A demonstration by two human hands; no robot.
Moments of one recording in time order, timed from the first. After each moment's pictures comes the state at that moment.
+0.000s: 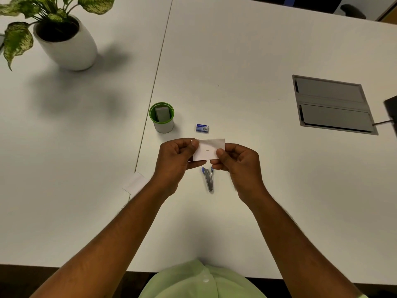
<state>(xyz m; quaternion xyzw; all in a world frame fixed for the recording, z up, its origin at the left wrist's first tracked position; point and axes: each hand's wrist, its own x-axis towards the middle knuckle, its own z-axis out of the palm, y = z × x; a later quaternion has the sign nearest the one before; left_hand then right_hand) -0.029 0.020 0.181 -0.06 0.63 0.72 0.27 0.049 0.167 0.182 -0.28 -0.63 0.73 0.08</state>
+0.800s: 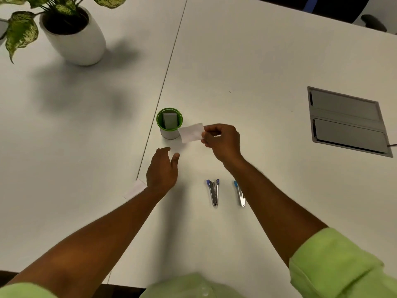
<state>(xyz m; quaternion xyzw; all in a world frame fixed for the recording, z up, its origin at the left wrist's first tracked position) -0.090 -0.010 0.030 0.01 0.94 0.32 0.13 -0.092 0.175 0.125 -0.29 -0.78 0.56 0.02</state>
